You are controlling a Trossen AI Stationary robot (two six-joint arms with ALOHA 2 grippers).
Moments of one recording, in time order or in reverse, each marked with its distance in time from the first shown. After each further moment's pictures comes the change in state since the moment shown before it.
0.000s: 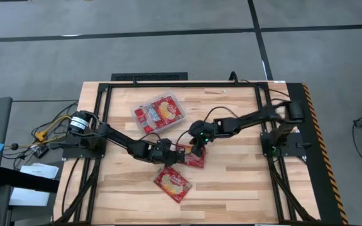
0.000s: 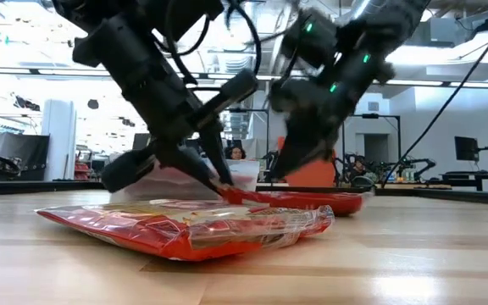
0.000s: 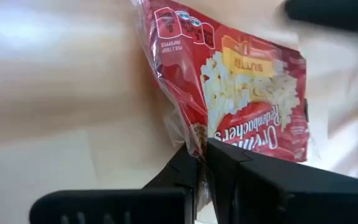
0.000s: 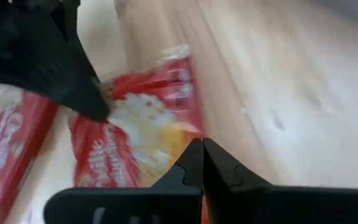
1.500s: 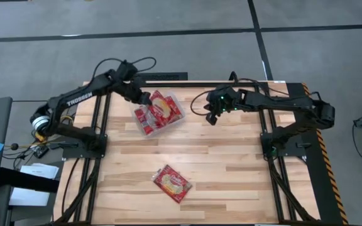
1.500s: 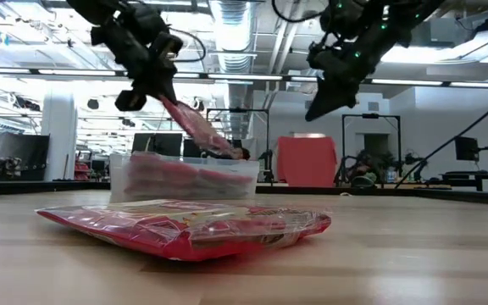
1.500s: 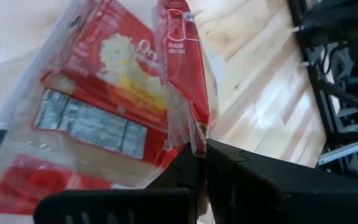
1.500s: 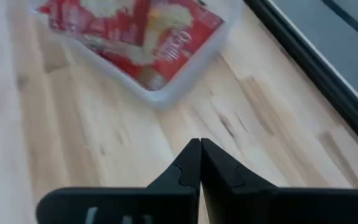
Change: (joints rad) left arm 1.016 -0.544 0.088 -0.683 0.855 1.127; right arm -0.341 -0.399 -0.004 -0.288 0.079 -0.318
